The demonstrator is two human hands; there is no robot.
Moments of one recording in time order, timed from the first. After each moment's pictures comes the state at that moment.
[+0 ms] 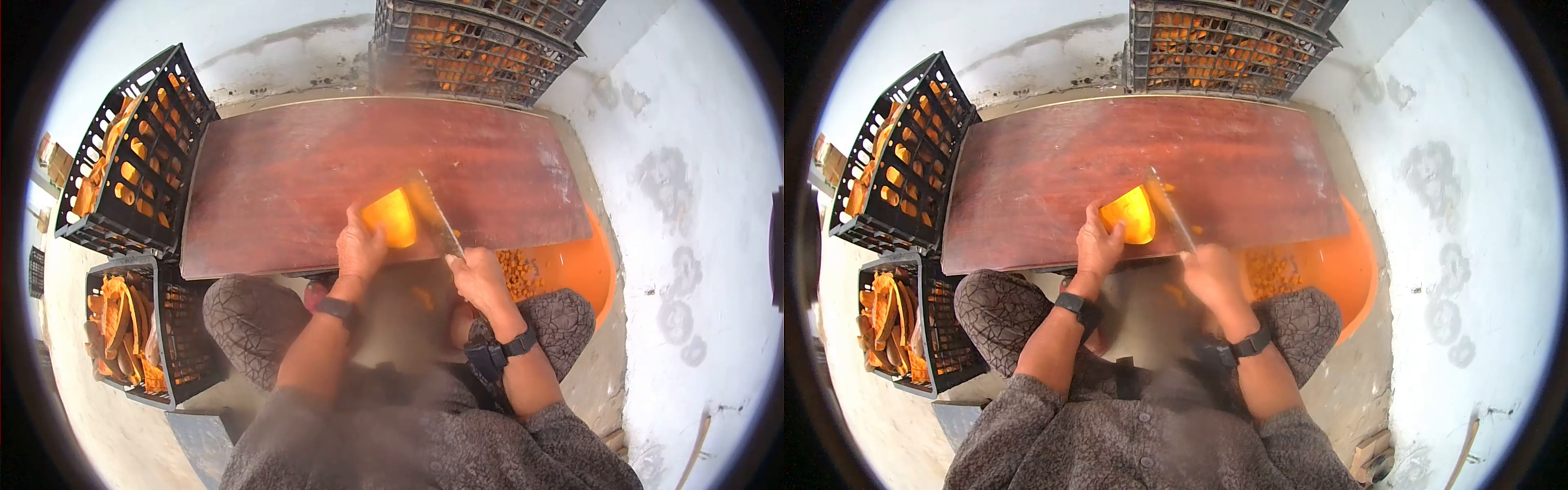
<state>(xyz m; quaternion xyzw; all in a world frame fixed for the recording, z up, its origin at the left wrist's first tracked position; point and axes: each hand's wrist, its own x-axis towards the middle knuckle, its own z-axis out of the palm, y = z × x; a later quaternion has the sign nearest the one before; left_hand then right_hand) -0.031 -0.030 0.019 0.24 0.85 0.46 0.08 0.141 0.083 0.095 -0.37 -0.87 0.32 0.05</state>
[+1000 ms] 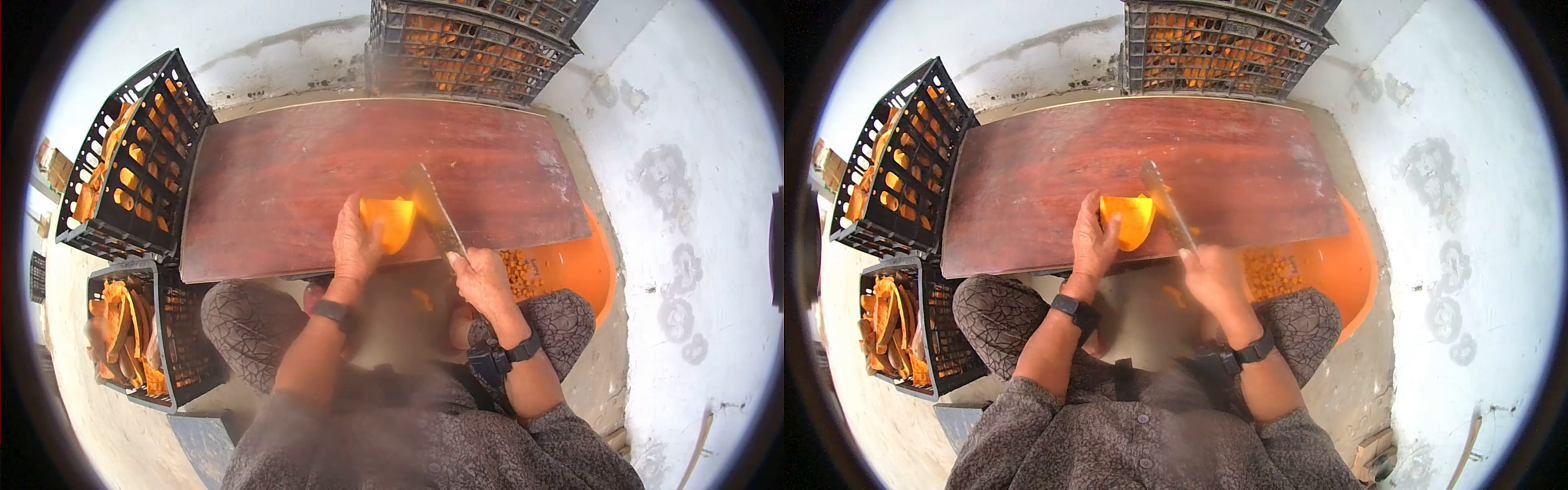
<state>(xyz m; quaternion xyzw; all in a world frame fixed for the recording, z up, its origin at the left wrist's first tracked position) -0.039 -0.026 0.013 0.29 0.79 0.54 0.06 0.149 0.081 0.106 -0.34 -0.87 0.32 0.12</state>
